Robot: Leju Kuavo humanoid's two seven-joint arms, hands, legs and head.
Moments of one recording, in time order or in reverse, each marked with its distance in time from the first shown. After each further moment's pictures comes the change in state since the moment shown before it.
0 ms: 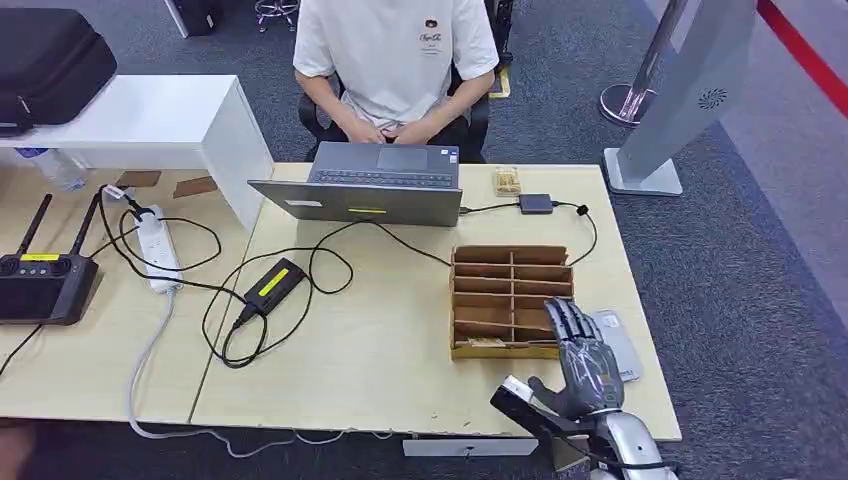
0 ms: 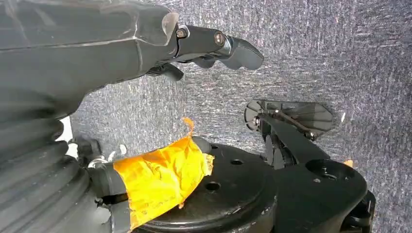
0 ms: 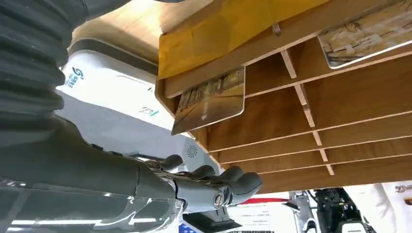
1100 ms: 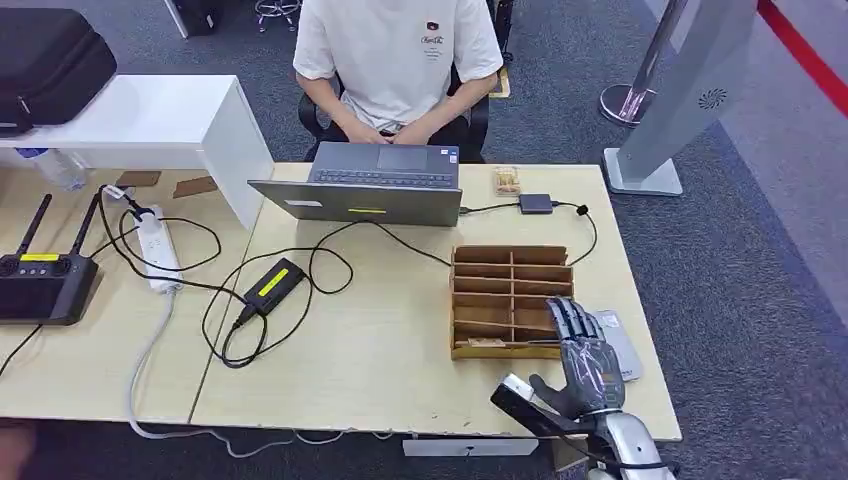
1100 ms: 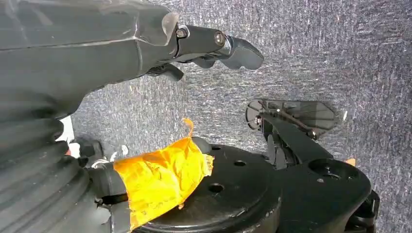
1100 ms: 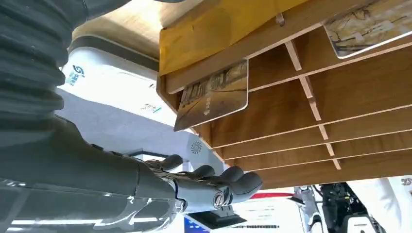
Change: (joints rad) left arm 0.001 0.006 -0.016 0.000 0.010 -0.012 0.002; right arm -0.004 0.004 0.000 0.019 0.009 -0.037 0.011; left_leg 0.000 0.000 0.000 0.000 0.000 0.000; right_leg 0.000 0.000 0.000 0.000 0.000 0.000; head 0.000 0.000
